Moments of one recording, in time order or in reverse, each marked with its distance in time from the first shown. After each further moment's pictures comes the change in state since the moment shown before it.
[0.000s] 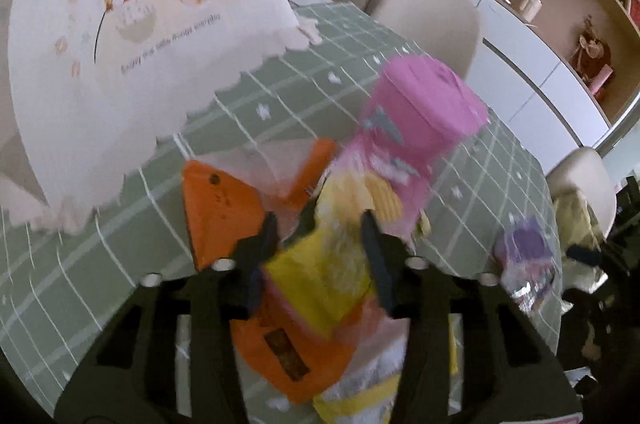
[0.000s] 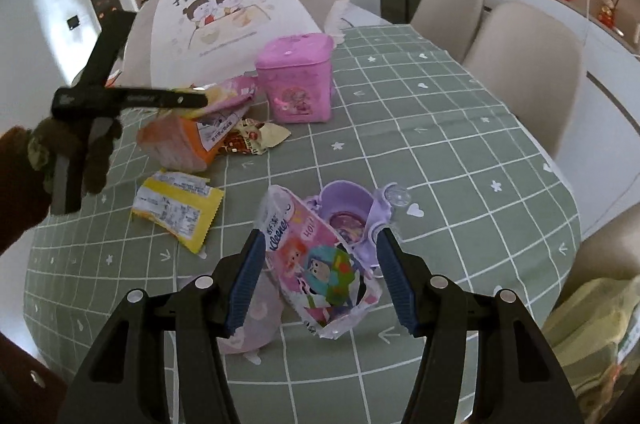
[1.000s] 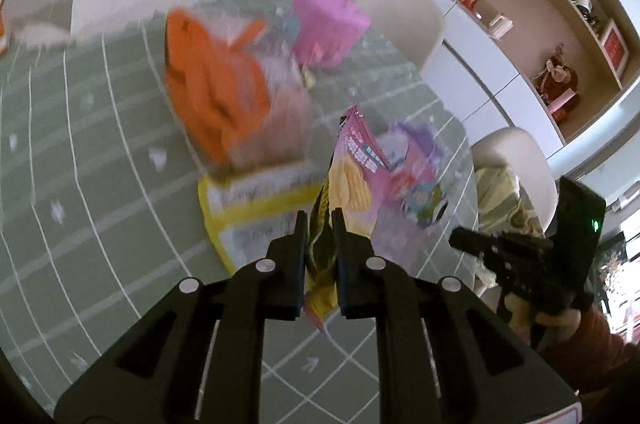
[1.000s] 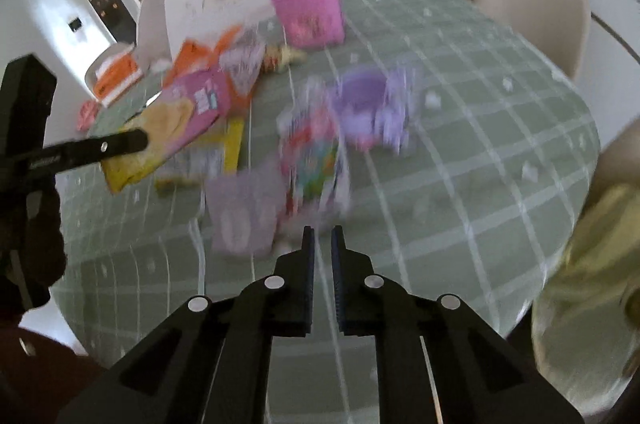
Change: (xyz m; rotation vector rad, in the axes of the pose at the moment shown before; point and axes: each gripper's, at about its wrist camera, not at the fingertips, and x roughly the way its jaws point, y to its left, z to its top) left arm -0.072 -0.072 -0.130 -0.178 0.010 -0.142; right arm -0.015 0.007 -0.077 0.093 0.142 0.082
